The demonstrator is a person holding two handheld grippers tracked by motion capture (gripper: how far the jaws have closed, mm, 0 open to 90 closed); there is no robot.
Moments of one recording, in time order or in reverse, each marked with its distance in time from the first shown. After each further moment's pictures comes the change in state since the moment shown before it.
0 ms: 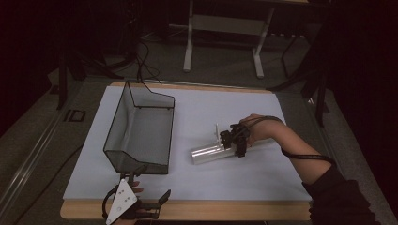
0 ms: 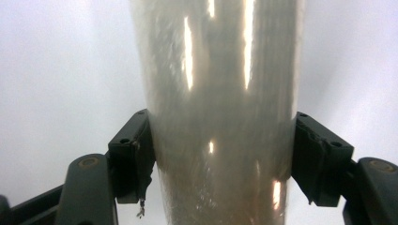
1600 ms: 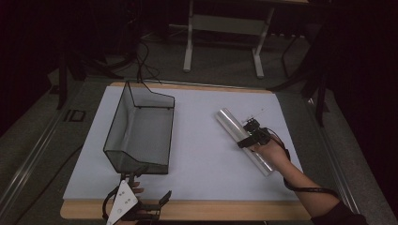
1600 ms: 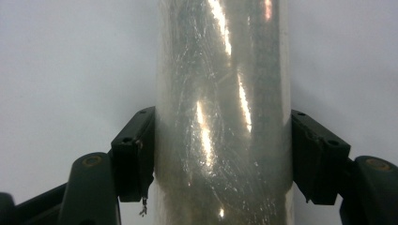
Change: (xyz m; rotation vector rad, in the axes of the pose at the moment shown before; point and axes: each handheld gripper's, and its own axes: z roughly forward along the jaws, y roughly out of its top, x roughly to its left) left arm -0.004 0.002 -0.001 -0.008 -0.002 0.013; right arm 0.004 -0.083 0.051 -0.389 -0.028 1.153
